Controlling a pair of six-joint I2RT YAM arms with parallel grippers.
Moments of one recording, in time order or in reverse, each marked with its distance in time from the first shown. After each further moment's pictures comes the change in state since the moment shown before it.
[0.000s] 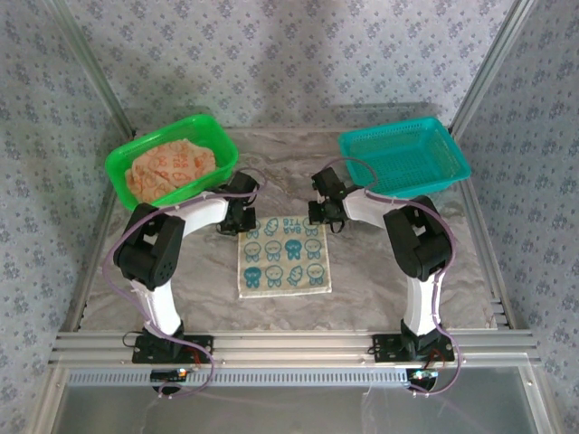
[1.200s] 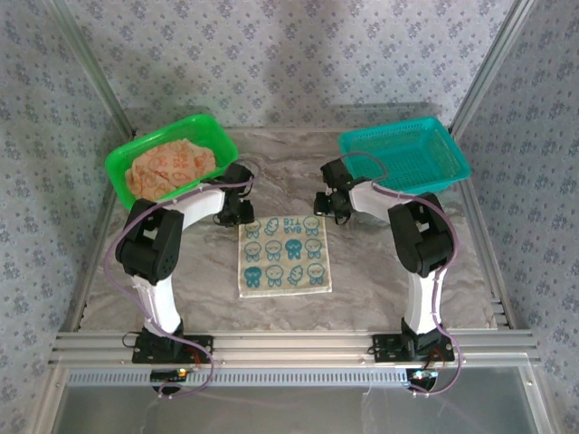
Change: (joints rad) left arm 0.050 0.044 0.089 -0.044 0.066 -0.015; right arm -0.068 0.022 0.065 -0.066 -0.035 0.092
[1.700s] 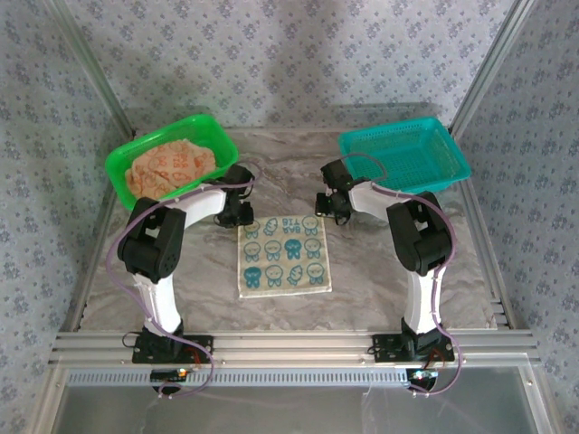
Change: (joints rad) left arm 0.000 0.018 0.000 -0.001 -0.011 0.015; right arm 0.001 0.016 0.000 0.005 -0.002 0.002
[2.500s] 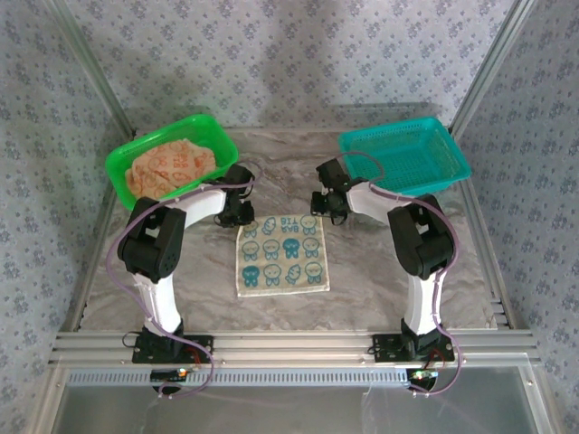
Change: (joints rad) left arm 0.000 0.000 -0.005 0.020 0.011 0.011; right arm 0.037 -0.039 0.002 0.002 0.004 0.028
